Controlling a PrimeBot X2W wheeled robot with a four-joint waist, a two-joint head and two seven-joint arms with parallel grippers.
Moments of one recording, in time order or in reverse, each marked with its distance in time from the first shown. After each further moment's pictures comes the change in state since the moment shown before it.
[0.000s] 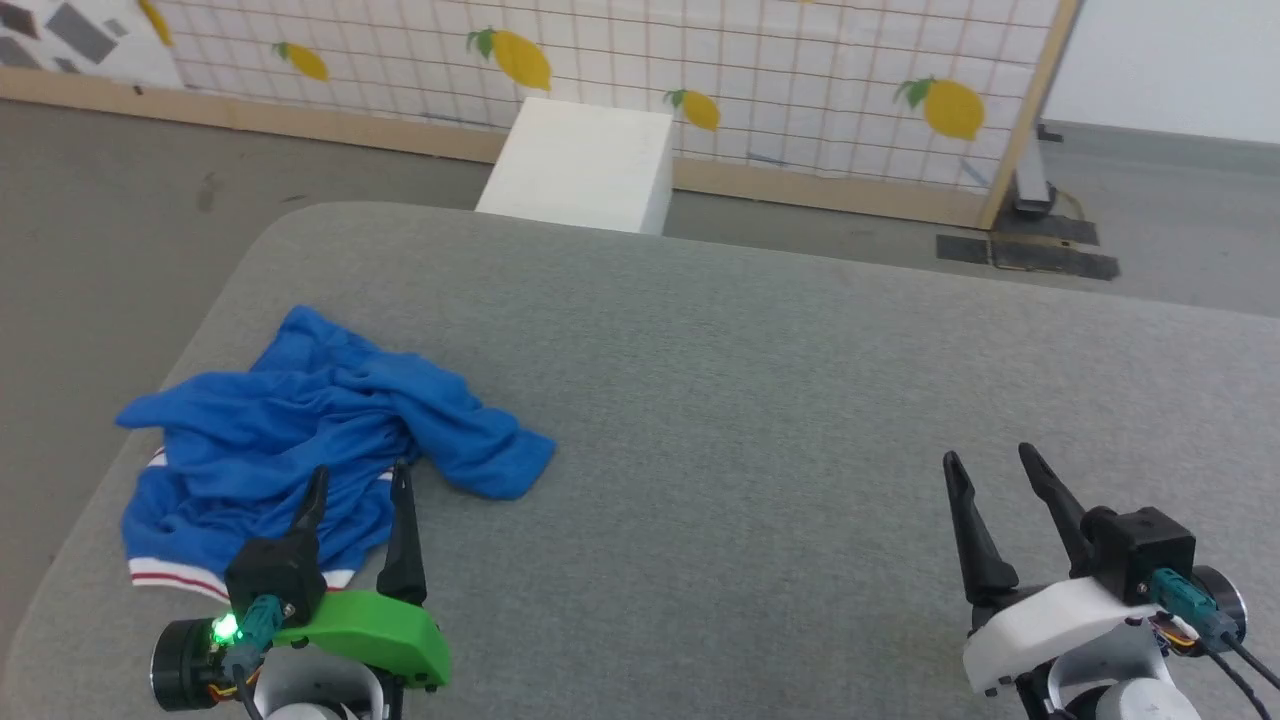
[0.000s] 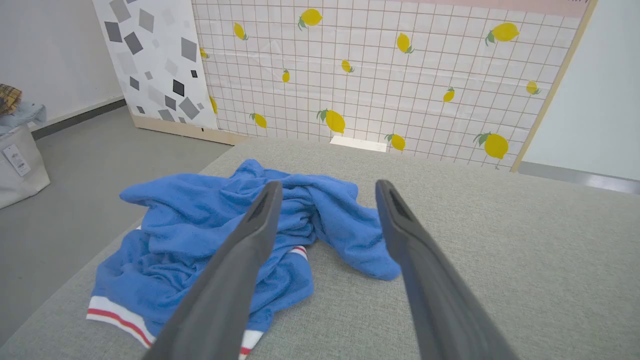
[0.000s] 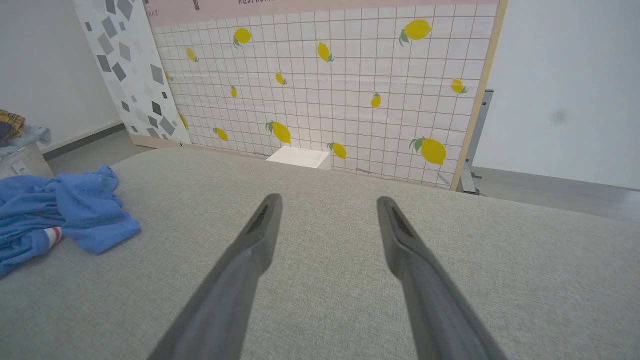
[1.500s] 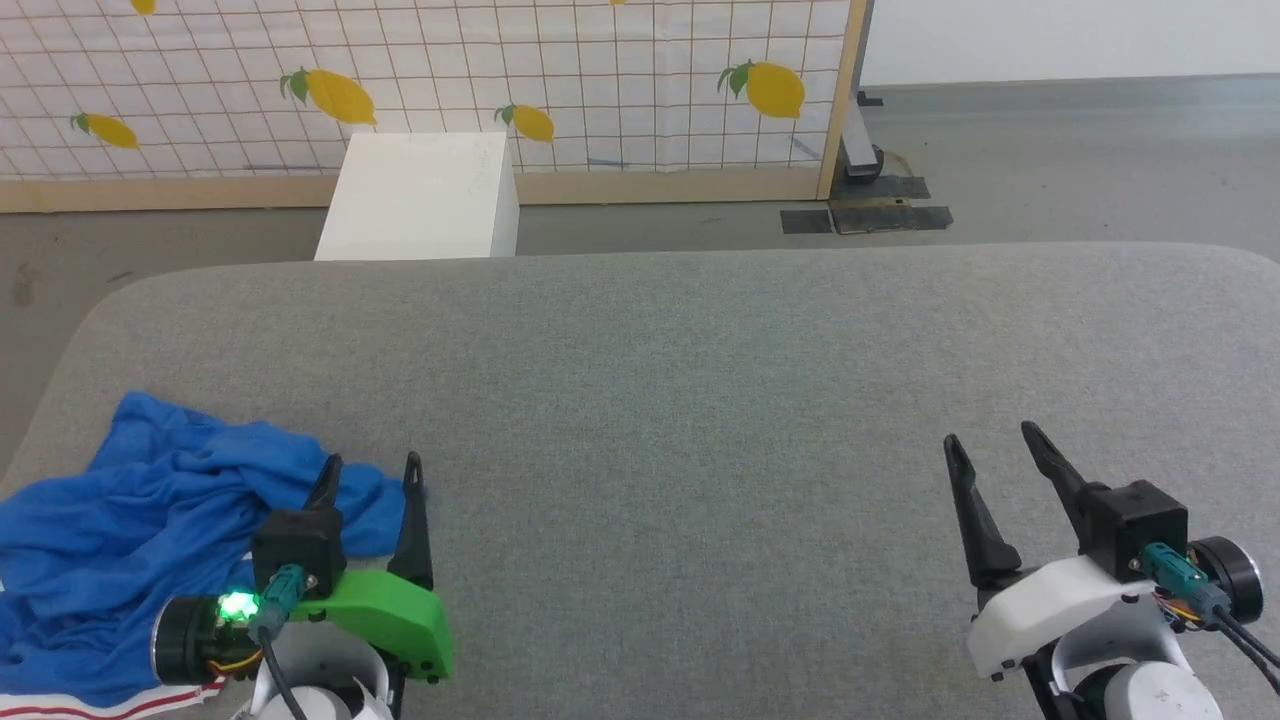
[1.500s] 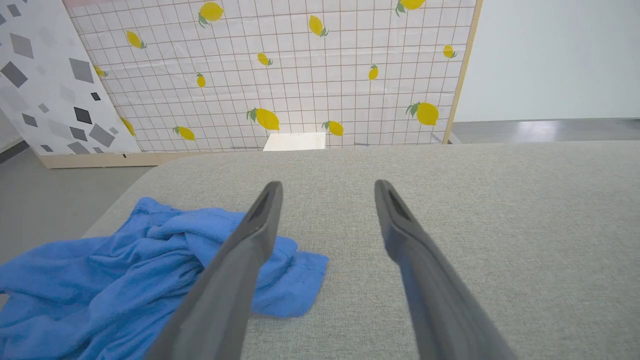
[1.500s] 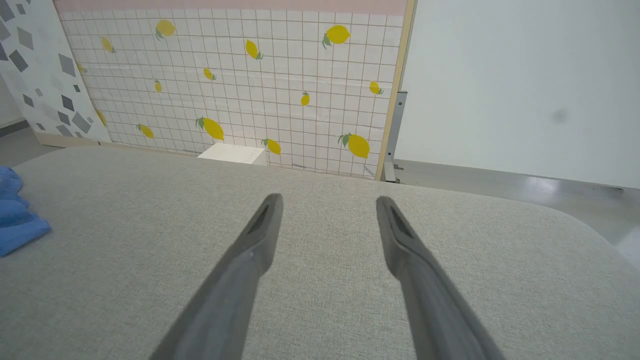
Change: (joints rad) left arm -0.024 0.000 0.003 -0.011 0.084 -0.028 0.092; right arm -0.007 0.000 -0.005 -0.078 -0.081 0.000 0.092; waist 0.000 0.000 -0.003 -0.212
